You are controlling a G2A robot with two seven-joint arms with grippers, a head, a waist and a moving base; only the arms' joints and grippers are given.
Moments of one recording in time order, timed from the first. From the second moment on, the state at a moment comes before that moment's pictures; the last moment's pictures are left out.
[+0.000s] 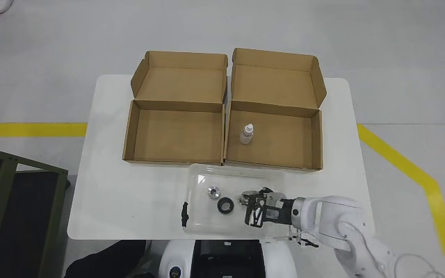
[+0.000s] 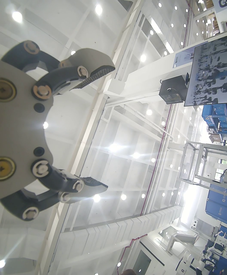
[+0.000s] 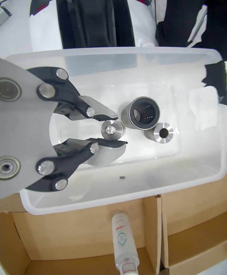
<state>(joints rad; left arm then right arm) -0.36 -0.33 -0.27 -1.17 3.07 0.39 0.07 -1.49 -1.05 1.22 -2.10 -1.32 -0.83 0.56</state>
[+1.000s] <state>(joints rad) -0.36 -0.33 -0.27 -1.17 3.07 0.39 0.07 -1.50 -1.05 1.37 -2.16 -1.17 -0.78 -0.19</state>
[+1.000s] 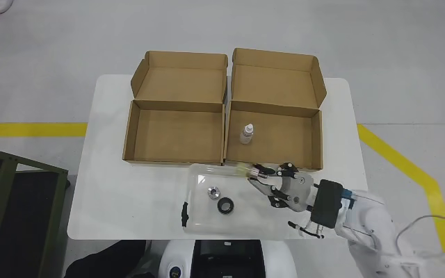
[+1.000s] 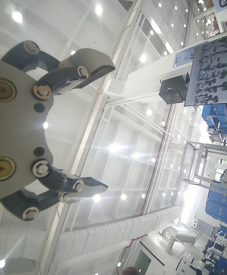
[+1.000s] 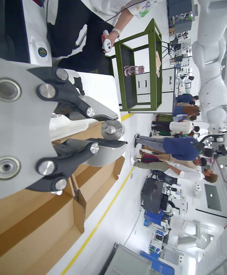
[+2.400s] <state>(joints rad) -0.36 -0.33 -0.27 -1.17 3.07 0.39 0.07 -1.49 -1.05 1.36 -2.17 -1.23 -0.67 -0.12</state>
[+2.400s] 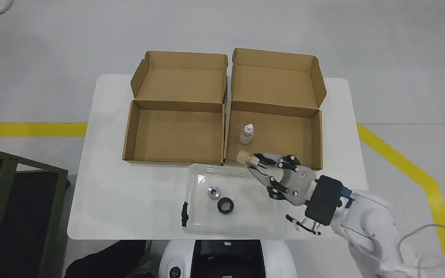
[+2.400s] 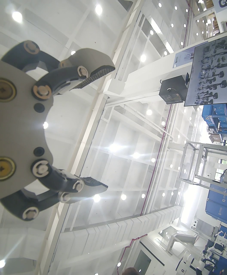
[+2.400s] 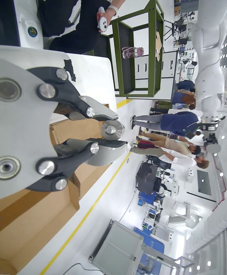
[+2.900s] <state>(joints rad) -0.36 -0.33 -0.27 -1.17 3.07 0.39 0.07 -1.44 -1.05 1.36 -2.02 -1.24 -0.62 0.15</state>
